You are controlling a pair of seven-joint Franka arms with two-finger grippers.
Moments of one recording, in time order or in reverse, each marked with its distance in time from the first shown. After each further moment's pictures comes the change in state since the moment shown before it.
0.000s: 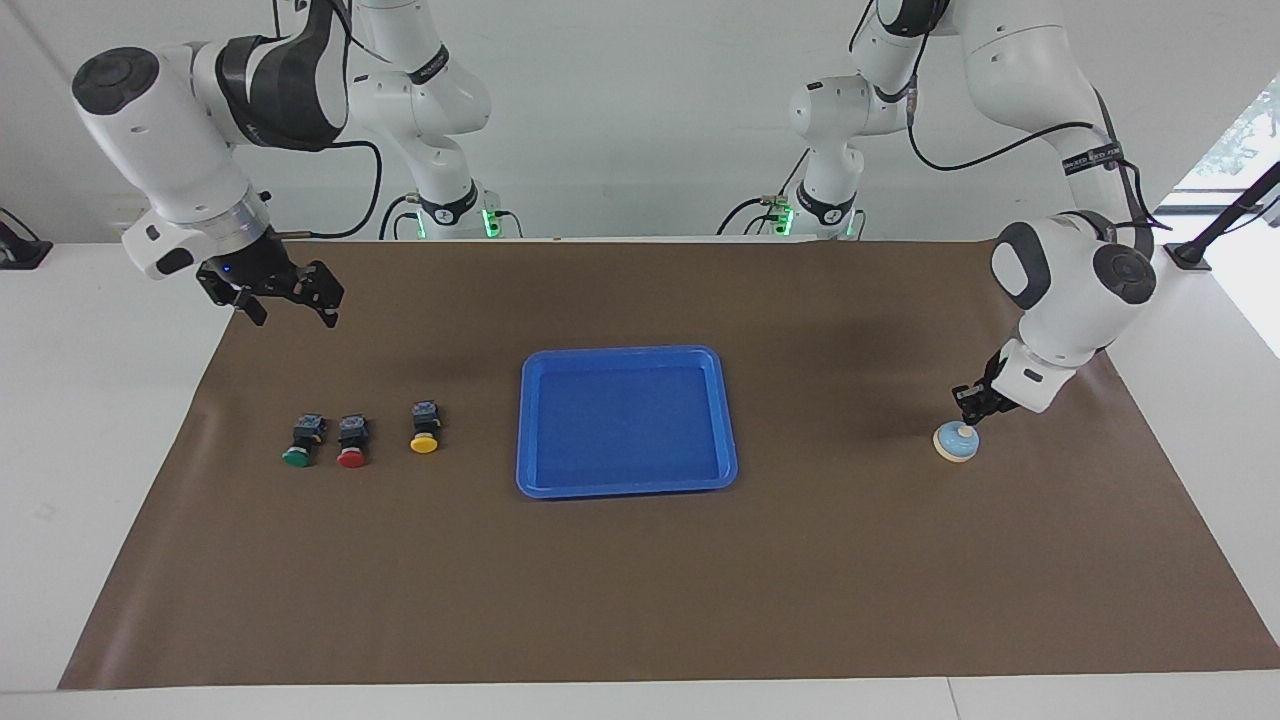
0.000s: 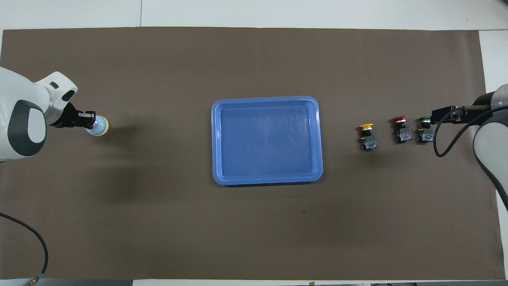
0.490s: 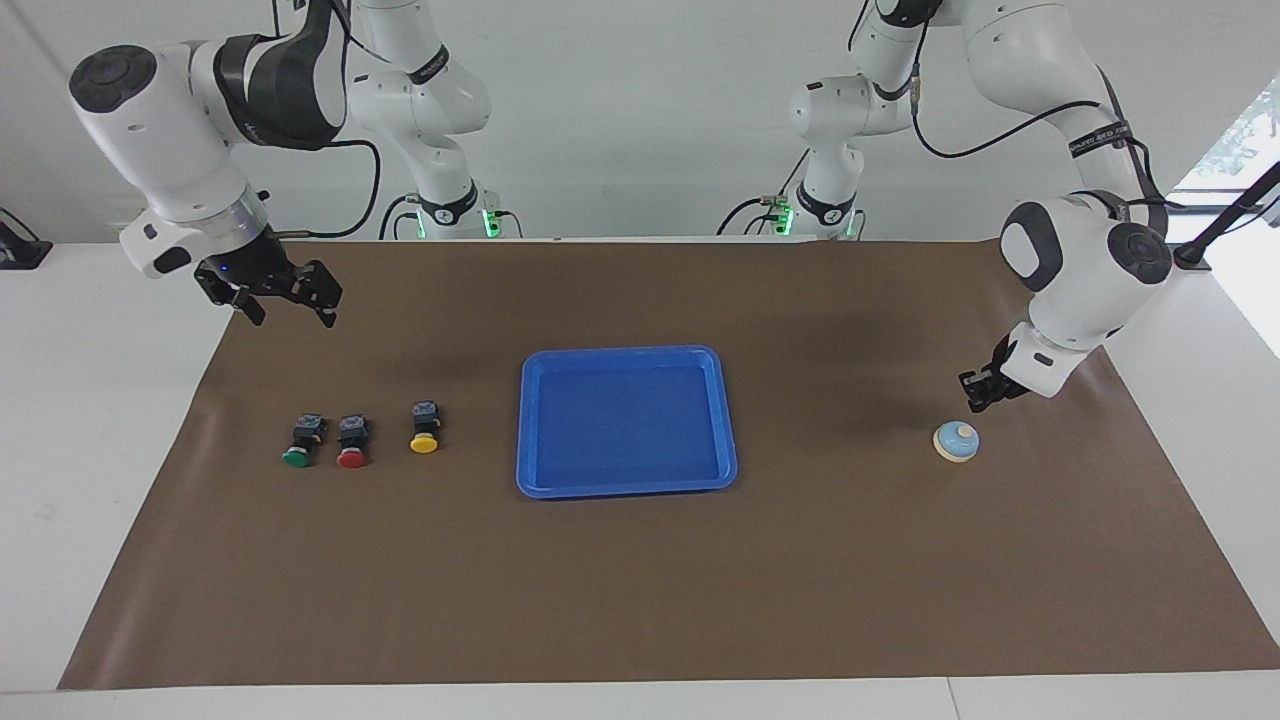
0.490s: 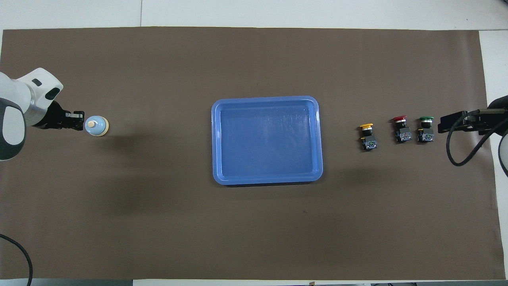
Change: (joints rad) left arm 0.000 -0.067 0.002 0.004 0.000 -0.072 -0.001; right arm 0.038 -0.095 0.002 0.089 0.000 -0.278 0.047
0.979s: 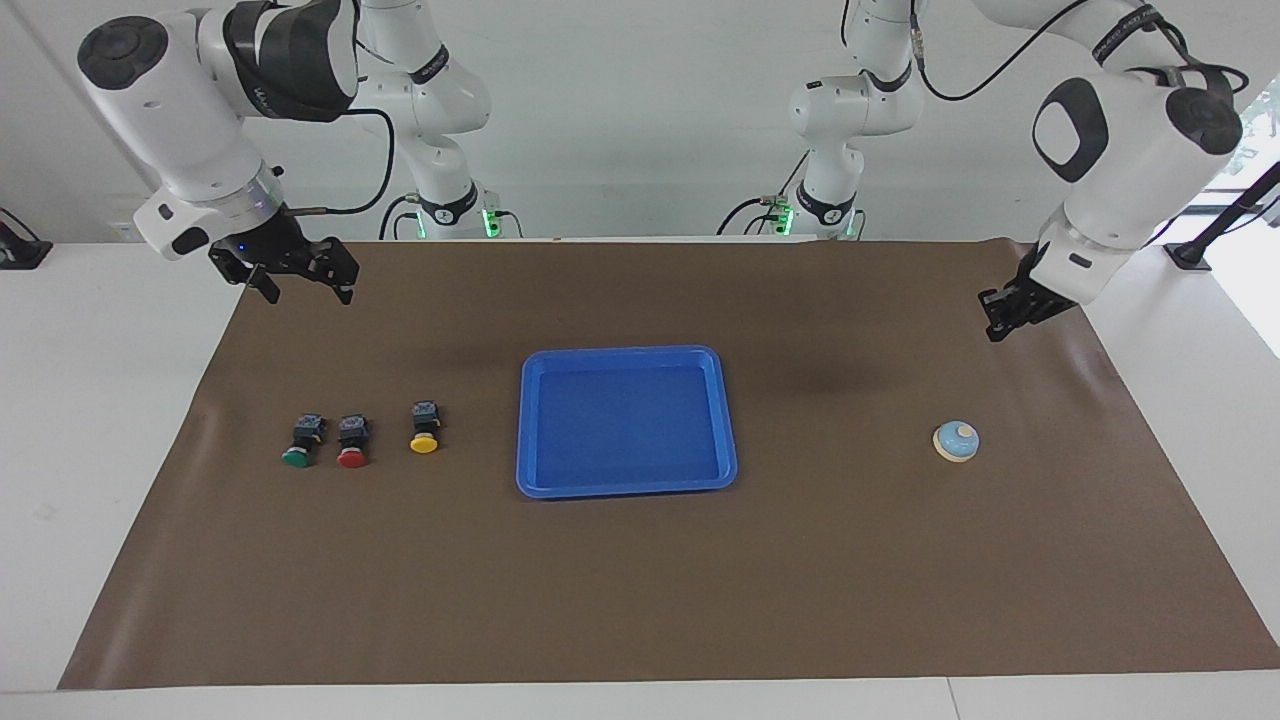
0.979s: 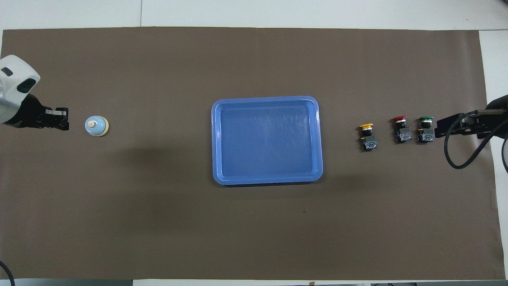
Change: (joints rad) left arm -0.031 -0.109 0.001 0.089 0.000 -0.222 -0.031; right arm 0.034 -0.003 0.000 0.059 0.000 -0.086 0.020
